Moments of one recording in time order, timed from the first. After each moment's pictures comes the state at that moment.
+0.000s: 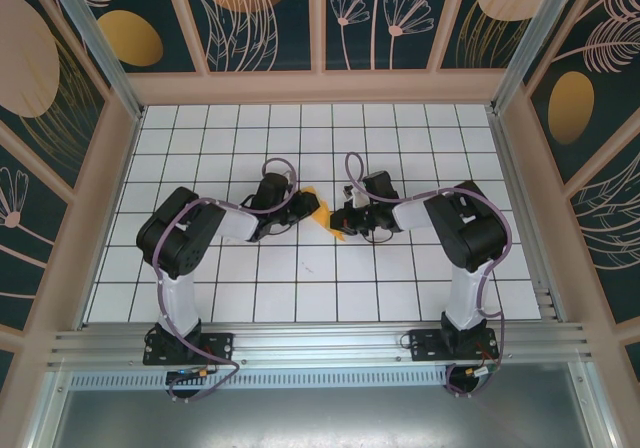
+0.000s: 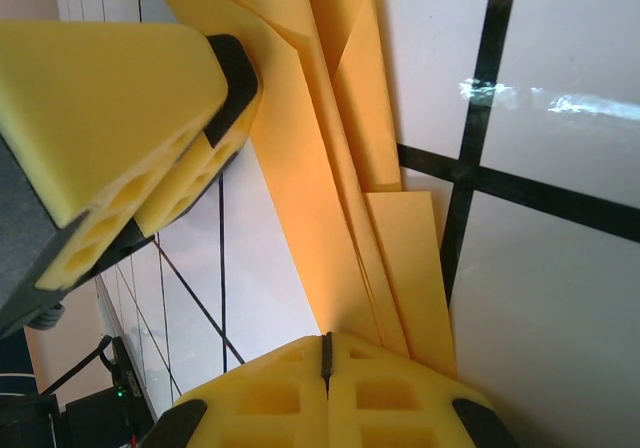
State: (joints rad) left arm -0.54 1.95 0.84 0.49 0.32 -0.98; right arm 0.49 1.91 0.84 0.17 -0.74 0.68
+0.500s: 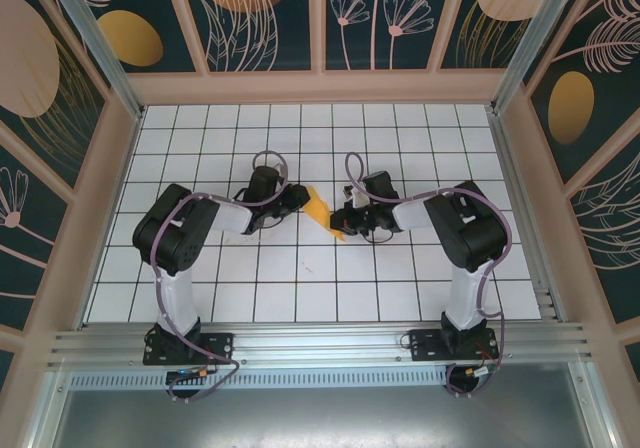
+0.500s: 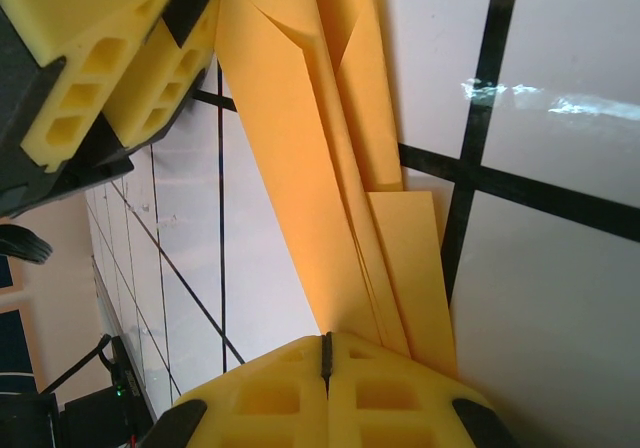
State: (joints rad) left arm -0.47 1.95 0.87 0.44 0.30 -0.91; right arm 0.49 1.91 0.84 0.17 -0.74 0.67
